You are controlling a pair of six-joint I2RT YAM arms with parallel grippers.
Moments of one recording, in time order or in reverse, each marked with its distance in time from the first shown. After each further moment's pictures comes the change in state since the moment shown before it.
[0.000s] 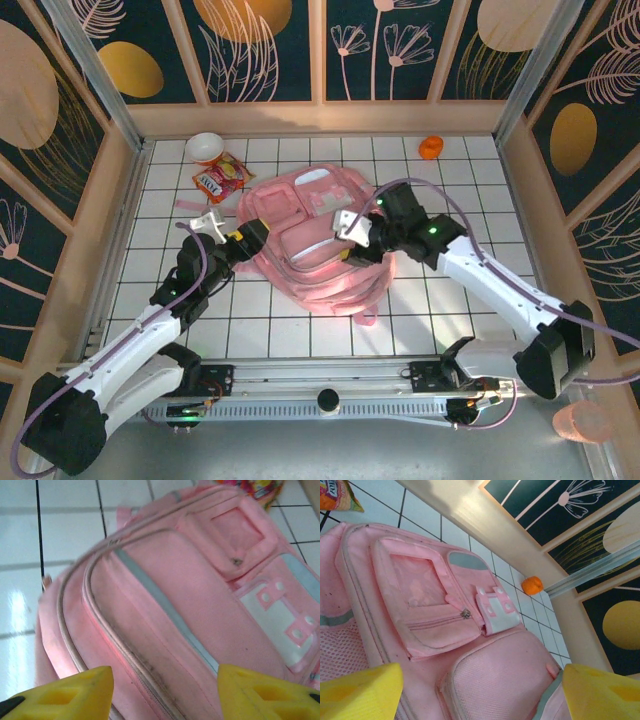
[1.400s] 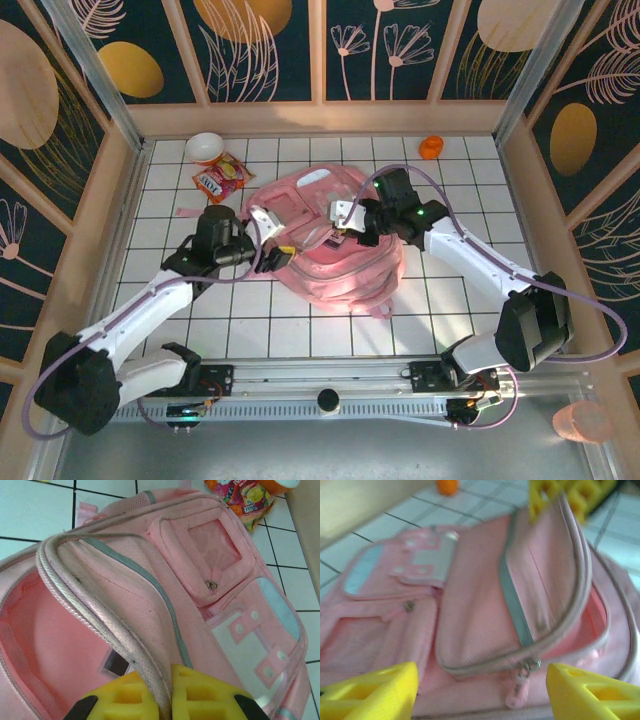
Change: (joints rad) left arm 0.000 0.262 0.255 -0.296 0.462 1.209; right arm -0.111 0.155 0.054 0.125 -0.113 -0.175
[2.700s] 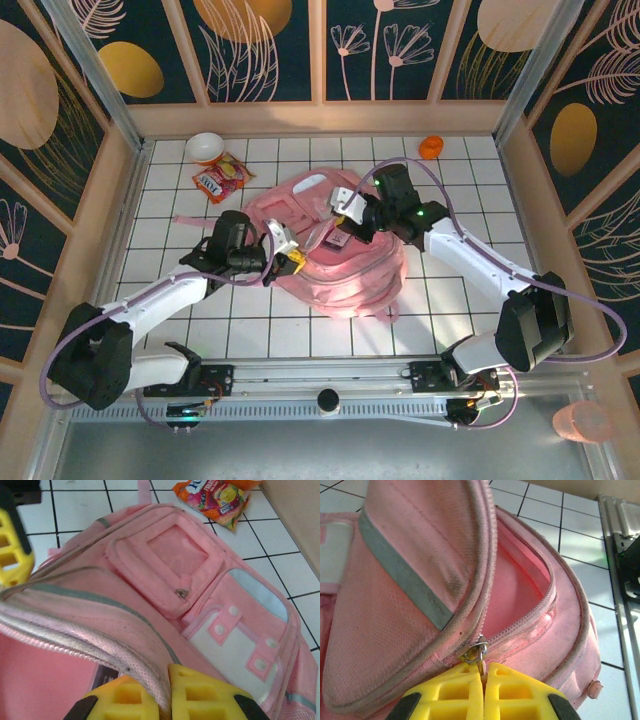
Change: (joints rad) left arm -0.057 0.112 -0.051 0.115 0.247 -0.048; right arm -0.003 0.001 -0.018 0.110 0.000 0.262
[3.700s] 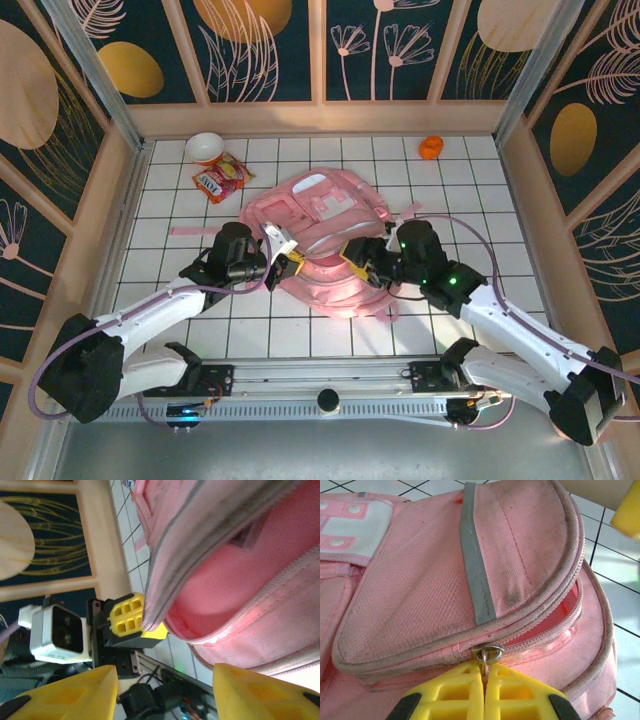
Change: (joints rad) left arm -0.050 -0.072 -0.082 0.090 -0.210 -0.191; right arm 0.162 -0.485 -0.443 0.167 0.082 2.039
